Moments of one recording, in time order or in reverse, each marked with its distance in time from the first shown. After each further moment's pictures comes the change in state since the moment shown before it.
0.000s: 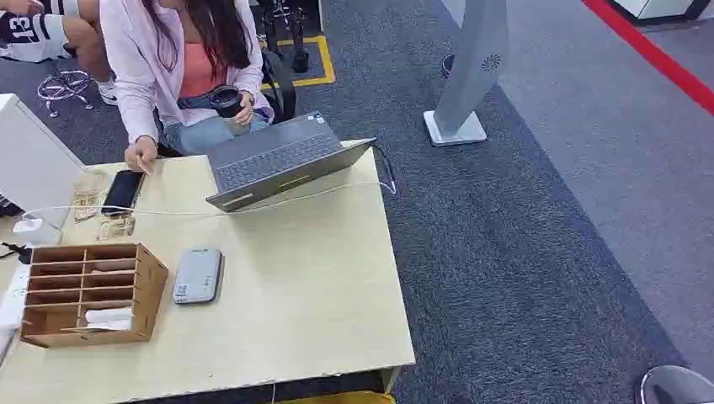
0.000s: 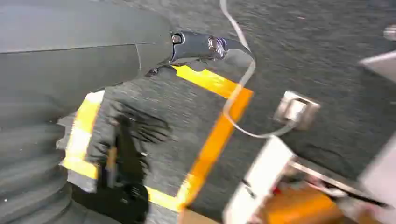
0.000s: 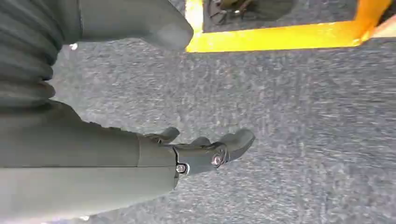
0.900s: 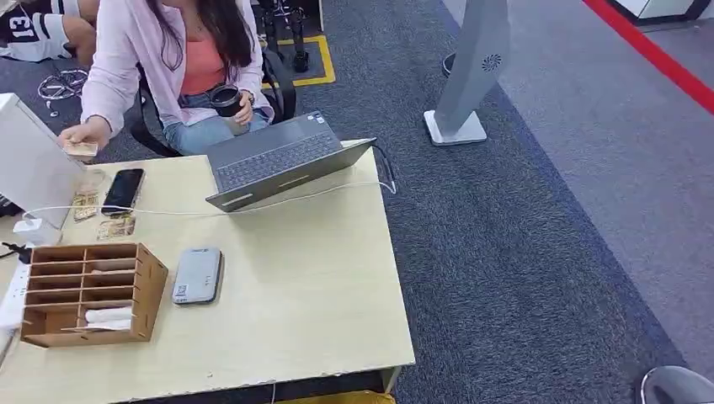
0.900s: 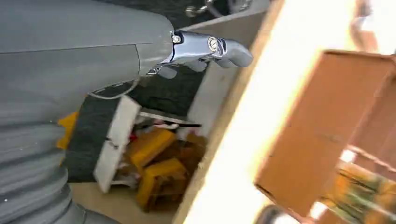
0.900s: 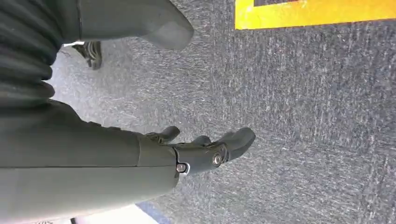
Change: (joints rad) left arm 0.100 -0.186 0.129 -0.632 0.089 -0.476 -0.190; right arm -0.022 0.063 -0.164 0.050 0.285 -0.135 0.187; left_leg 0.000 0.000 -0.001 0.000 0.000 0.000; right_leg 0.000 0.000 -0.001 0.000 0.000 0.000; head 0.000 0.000
